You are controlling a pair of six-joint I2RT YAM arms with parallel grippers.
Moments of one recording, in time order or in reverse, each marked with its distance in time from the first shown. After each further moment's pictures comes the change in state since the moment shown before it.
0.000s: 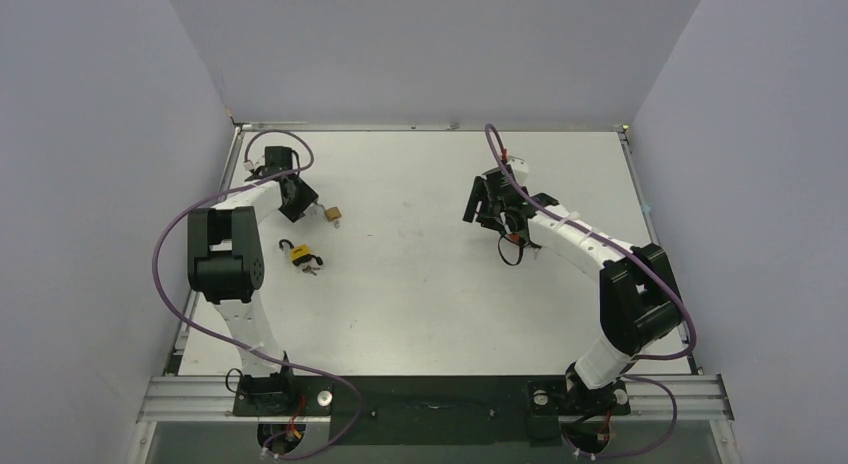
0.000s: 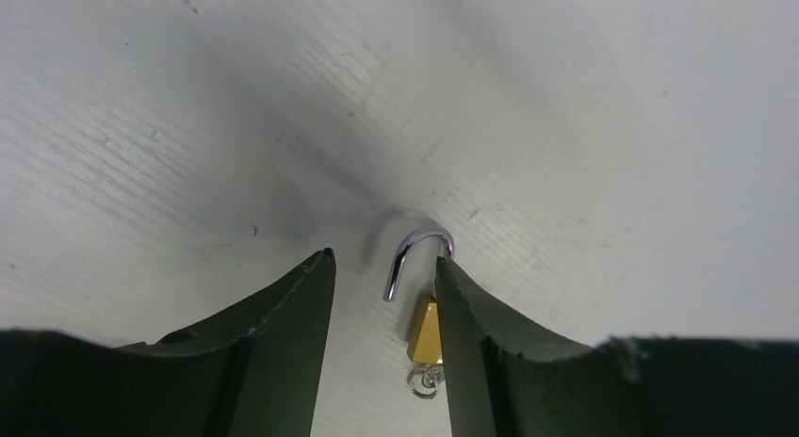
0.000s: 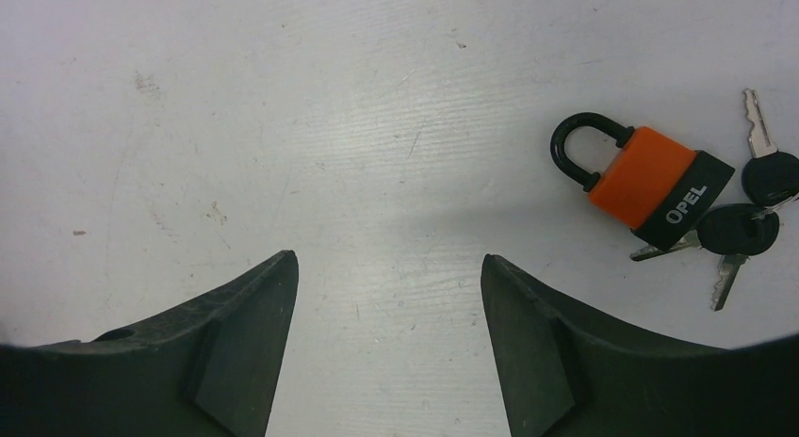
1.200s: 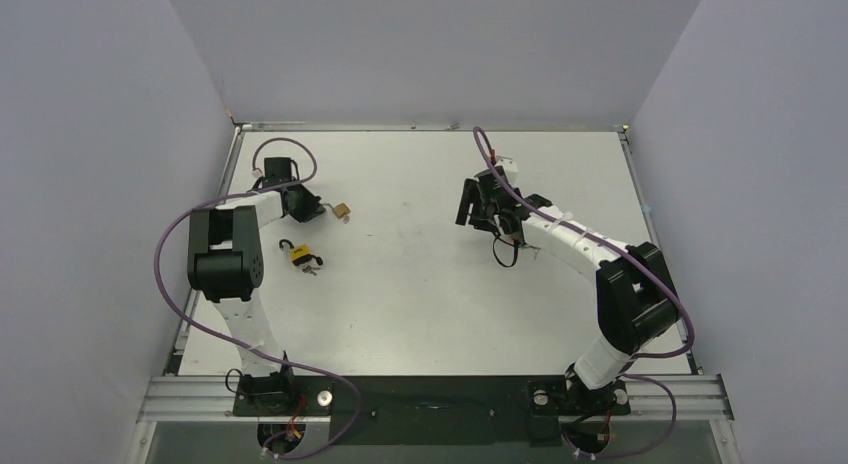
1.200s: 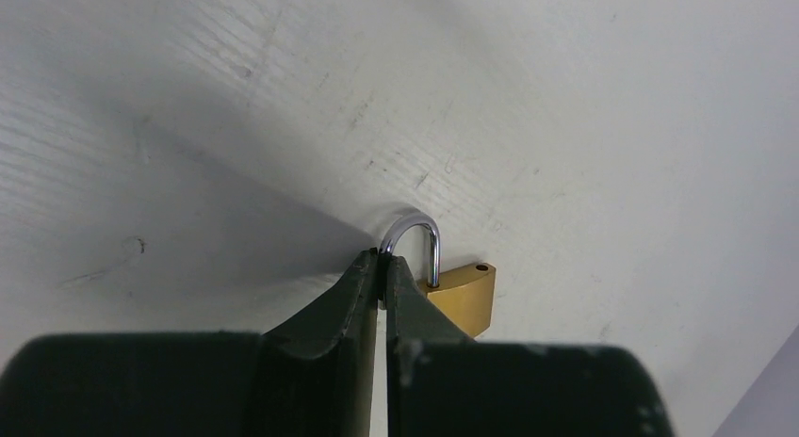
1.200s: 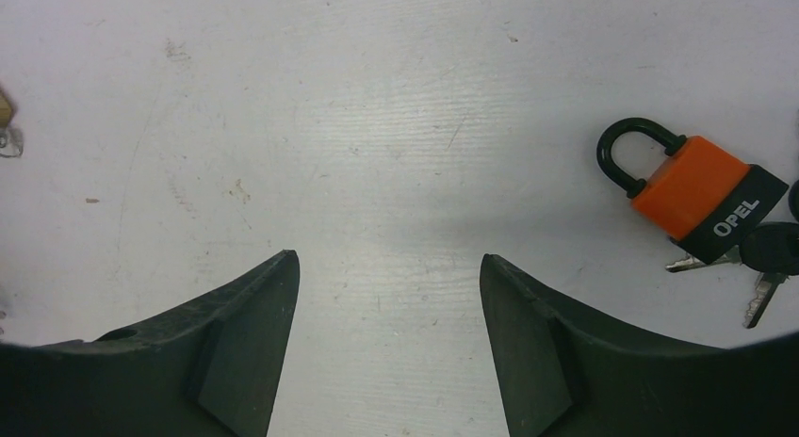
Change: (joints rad) left arm 0.023 0.027 -0.102 0.193 0.214 -0.023; right arm 0.034 0.015 0.010 0.018 -0.021 -0.031
